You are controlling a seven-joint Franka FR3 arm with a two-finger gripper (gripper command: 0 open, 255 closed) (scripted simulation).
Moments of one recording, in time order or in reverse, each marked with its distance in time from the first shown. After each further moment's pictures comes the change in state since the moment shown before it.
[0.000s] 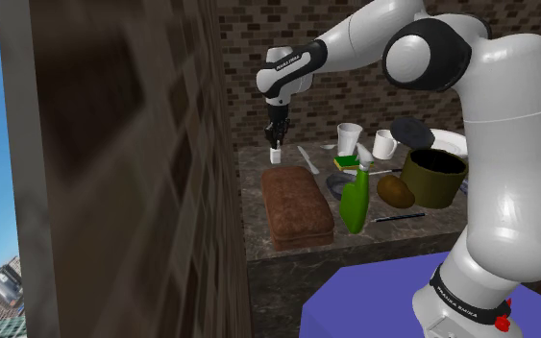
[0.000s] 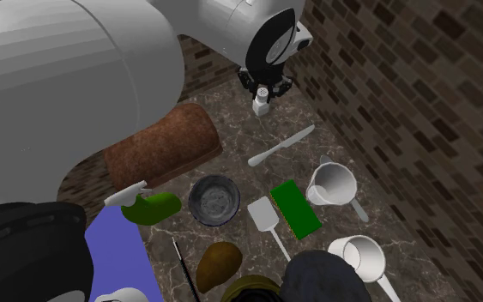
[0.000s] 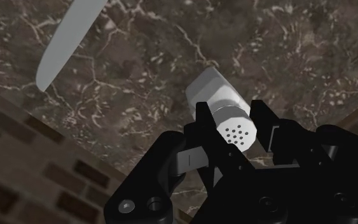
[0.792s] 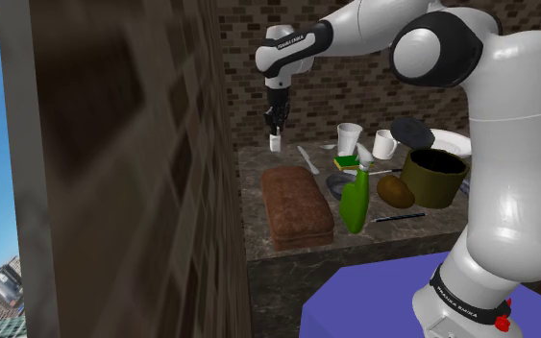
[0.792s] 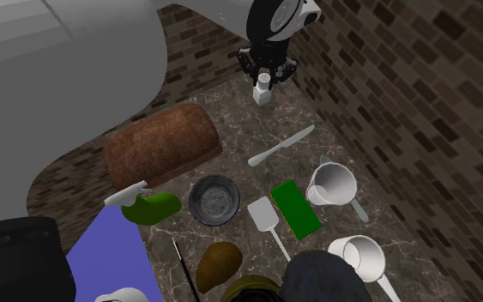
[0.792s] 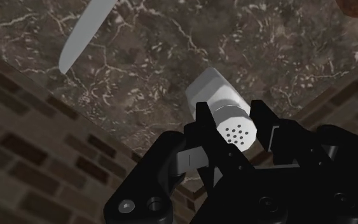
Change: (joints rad) arm 0.001 -0.041 -0.003 0.089 -0.007 -0.130 0.009
